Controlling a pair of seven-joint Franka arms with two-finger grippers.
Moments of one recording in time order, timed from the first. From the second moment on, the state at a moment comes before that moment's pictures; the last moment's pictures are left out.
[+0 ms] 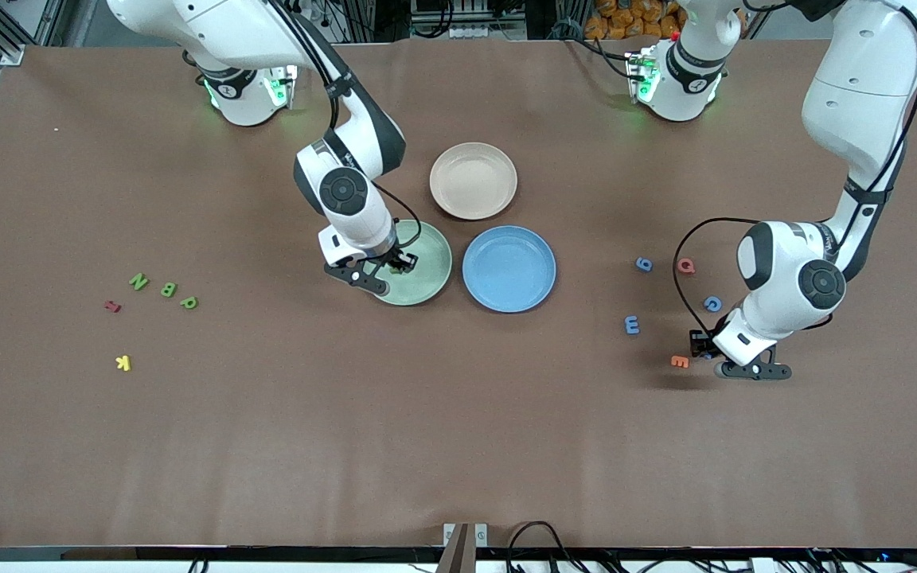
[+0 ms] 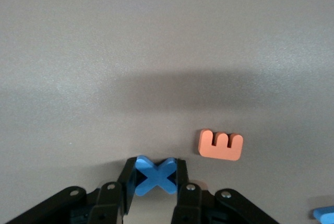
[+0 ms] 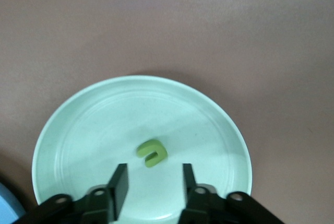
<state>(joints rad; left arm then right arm) 0.07 0.60 -0.13 -1.94 0.02 2.62 0.01 0.67 0.46 -0.01 -2.00 0.13 2.42 0.96</state>
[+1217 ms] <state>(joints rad) 0.06 0.54 -0.14 -1.90 0.02 2.52 0.01 0.27 0.45 -0.09 -1.97 0.12 2.35 0.61</state>
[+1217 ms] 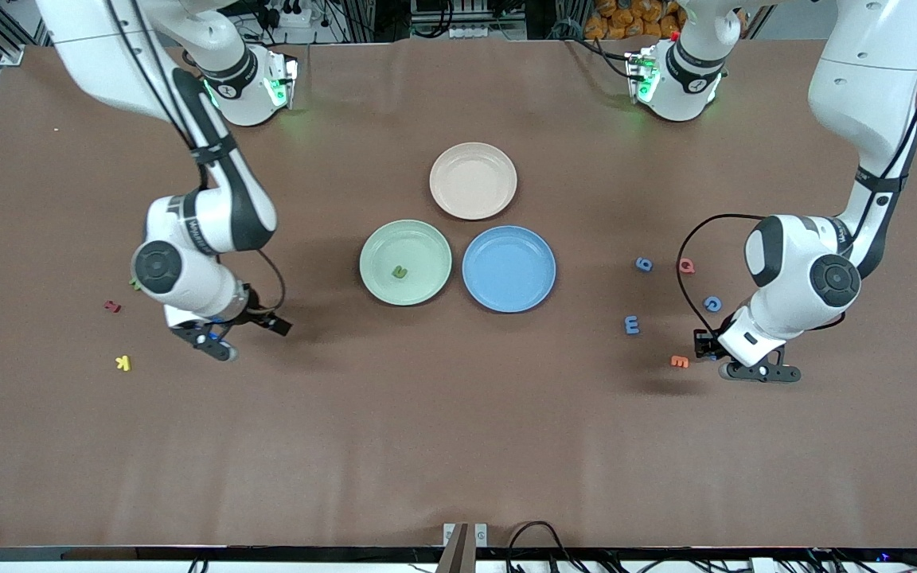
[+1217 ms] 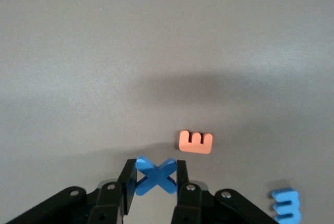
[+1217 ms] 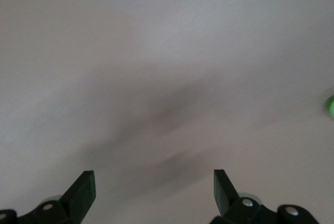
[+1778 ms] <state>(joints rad) 0.05 0.44 -0.19 -1.88 0.02 2.36 -0.05 0.03 0.45 -0.09 -2.01 0.12 2.40 0.41</state>
